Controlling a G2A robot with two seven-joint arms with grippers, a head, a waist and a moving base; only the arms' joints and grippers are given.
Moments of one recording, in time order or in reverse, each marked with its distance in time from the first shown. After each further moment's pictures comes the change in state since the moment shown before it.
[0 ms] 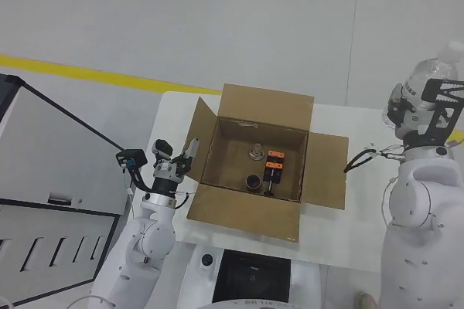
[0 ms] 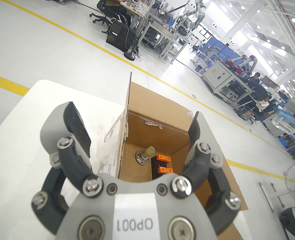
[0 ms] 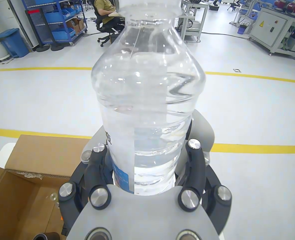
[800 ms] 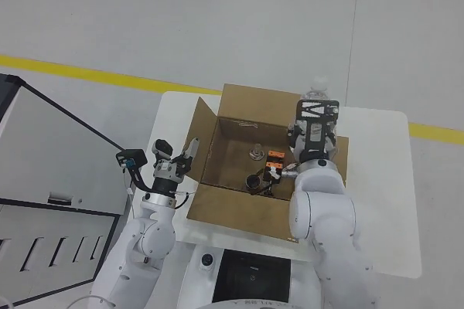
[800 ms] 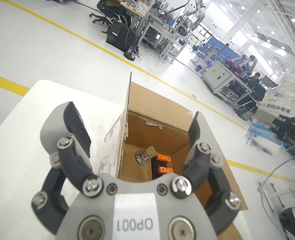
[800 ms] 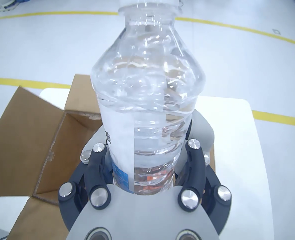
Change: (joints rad) left arm 0.000 0.000 0.000 0.000 0.000 0.000 0.000; right arm 0.035 -0.045 -0.554 0.040 -0.328 0.356 0.286
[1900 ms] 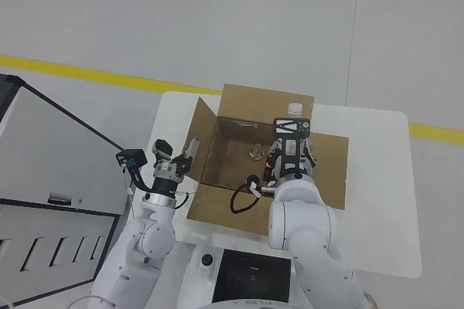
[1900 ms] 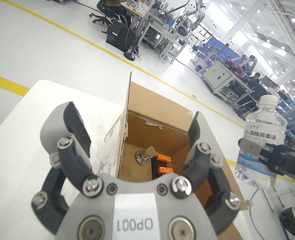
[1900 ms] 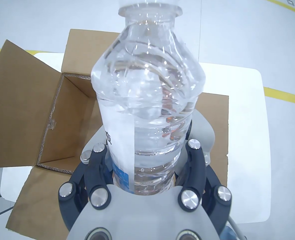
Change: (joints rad) left arm 0.000 0.000 0.000 0.000 0.000 0.000 0.000; right arm -0.002 -0.008 -0.201 0.036 -0.142 0.133 0.315
